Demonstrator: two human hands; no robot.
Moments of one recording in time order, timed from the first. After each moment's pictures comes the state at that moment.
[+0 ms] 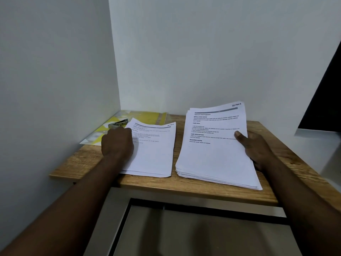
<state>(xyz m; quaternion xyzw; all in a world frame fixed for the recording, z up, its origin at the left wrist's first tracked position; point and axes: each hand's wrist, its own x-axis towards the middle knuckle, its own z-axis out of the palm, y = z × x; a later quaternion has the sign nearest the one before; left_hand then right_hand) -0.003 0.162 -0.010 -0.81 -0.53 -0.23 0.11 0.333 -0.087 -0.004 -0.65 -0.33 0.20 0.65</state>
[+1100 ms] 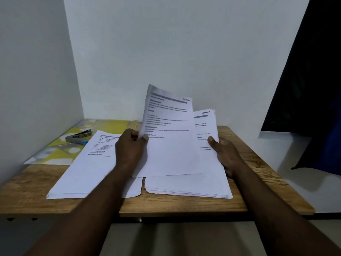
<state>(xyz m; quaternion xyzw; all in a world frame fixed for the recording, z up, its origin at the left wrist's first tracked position) 0.119 0.115 -0.007 -0.67 -0.40 -0.47 -0.40 0.336 -0.090 -0.001 -0.60 -0.30 0.26 0.69</state>
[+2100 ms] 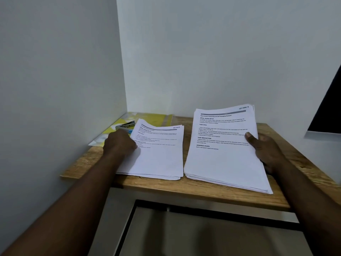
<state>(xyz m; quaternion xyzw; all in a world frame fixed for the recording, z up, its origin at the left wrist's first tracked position) -0.016 0.197 -0.006 -0.75 -0.60 -0.22 -0.16 0.332 -0.090 0.000 -0.64 -0.31 0.22 0.67</state>
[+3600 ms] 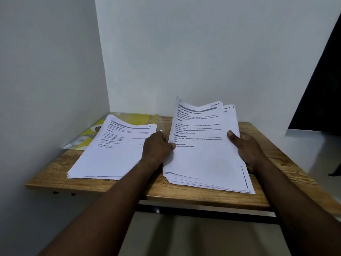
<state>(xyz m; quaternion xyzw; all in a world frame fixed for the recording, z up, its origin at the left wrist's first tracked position) 0.109 0.091 -0.007 -0.78 -0.42 -0.32 -0.32 0.331 -0.090 0.000 -0.61 -0.32 0.24 0.68</state>
